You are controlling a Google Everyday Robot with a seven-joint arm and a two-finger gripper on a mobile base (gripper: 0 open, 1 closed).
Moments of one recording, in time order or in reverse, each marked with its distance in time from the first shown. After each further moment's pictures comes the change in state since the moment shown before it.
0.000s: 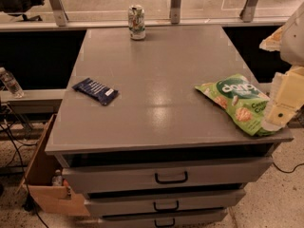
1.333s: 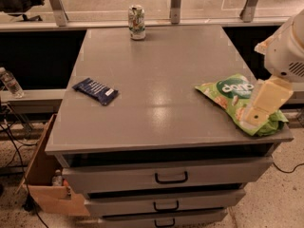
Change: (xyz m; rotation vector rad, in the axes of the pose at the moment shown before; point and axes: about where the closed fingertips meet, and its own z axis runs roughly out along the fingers) arm -0.005 -0.017 0.032 0.106 -0.037 0.073
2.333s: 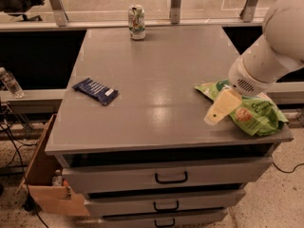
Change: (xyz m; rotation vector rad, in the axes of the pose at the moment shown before) arm -0.010 -0.028 0.106 0.038 -0.019 0.256
